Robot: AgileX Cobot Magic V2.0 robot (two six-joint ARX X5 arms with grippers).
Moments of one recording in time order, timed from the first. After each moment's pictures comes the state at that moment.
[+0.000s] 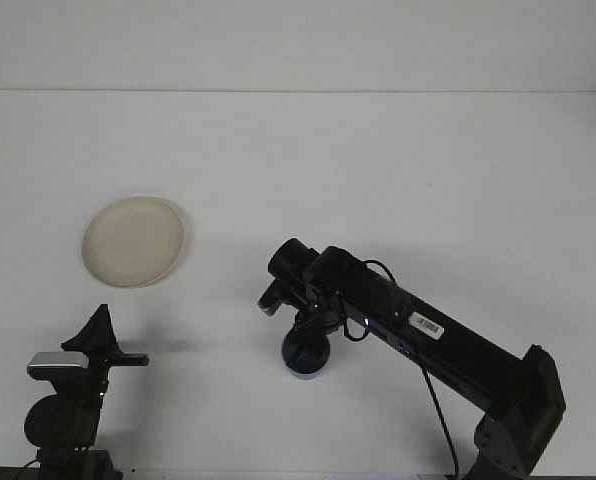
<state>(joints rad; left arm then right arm) 0.03 0.01 0.03 0.12 0.01 -0.01 0.83 1.80 1.56 -1.26 -0.08 -0.10</state>
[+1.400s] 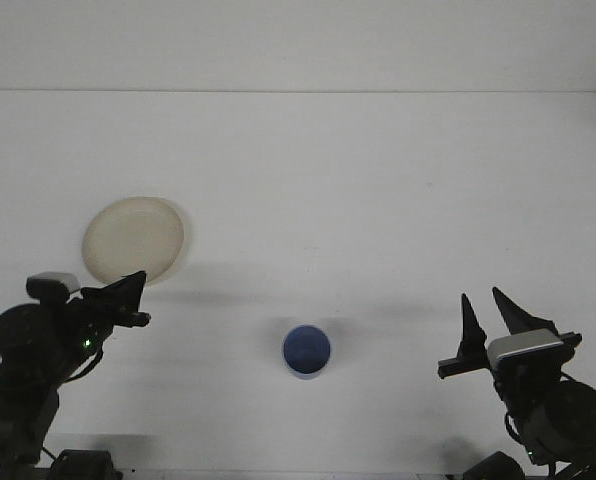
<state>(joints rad) -0.02 0.67 0.74 -0.29 0.40 -0.31 0.47 0.37 0.72 -0.48 0.26 0.01</state>
